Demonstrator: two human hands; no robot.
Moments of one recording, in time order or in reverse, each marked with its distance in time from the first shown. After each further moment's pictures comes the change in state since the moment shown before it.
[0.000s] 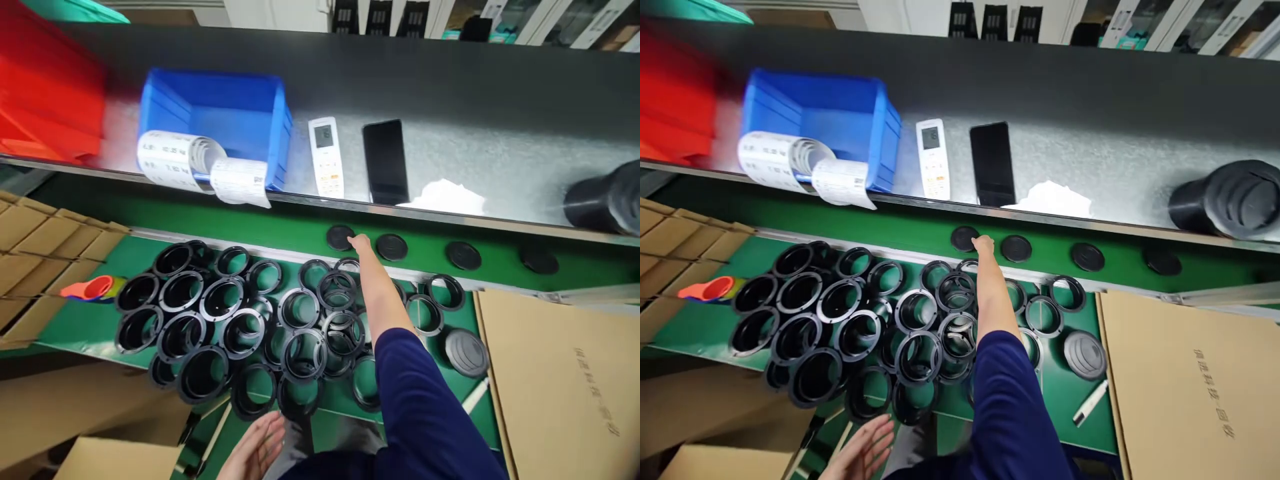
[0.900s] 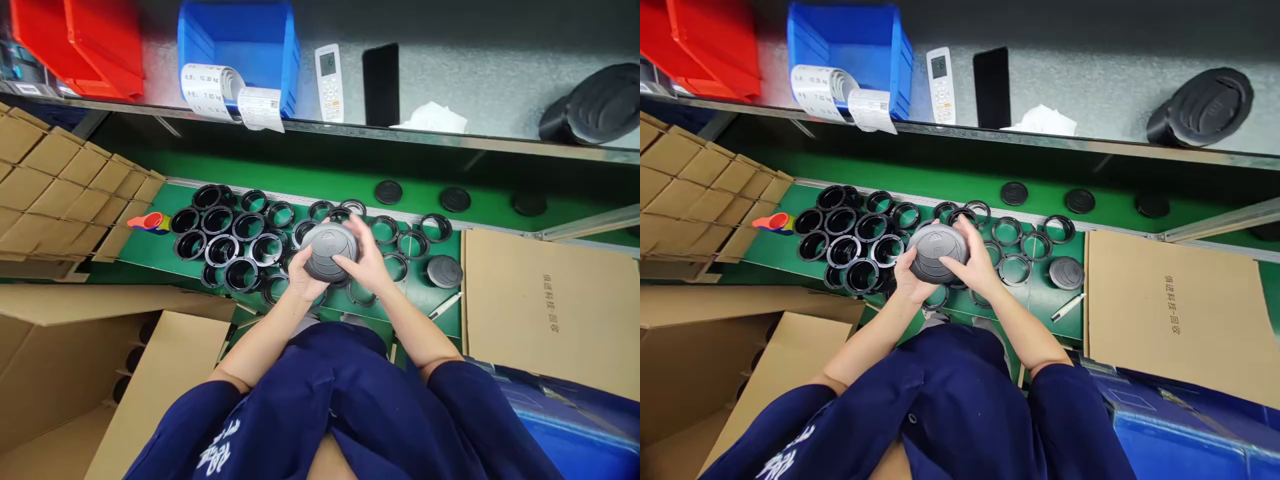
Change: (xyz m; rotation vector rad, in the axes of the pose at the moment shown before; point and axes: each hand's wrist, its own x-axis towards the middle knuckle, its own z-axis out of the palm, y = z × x) left_hand -0.075 0.060 0.193 -0.317 -0.688 0.547; right_hand -0.345 0.091 -0.026 0.552 0.073 -0.837
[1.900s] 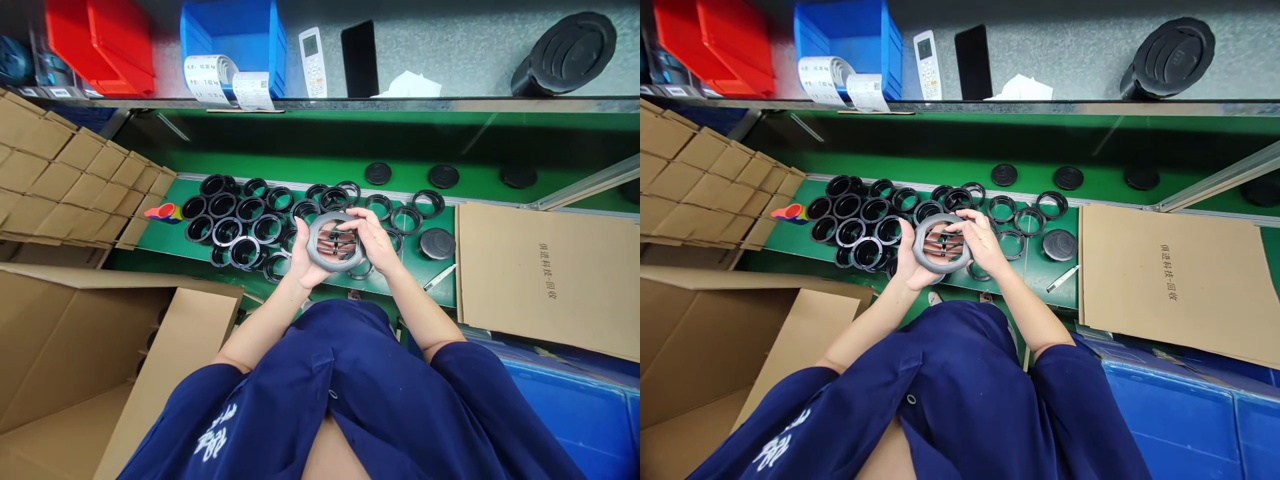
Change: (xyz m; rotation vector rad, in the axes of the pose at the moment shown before) left_hand -0.055 -0.028 0.026 -0.008 -0.101 -0.282; right_hand -0.052 -0.014 -0.042 -0.059 -0.068 -0.105
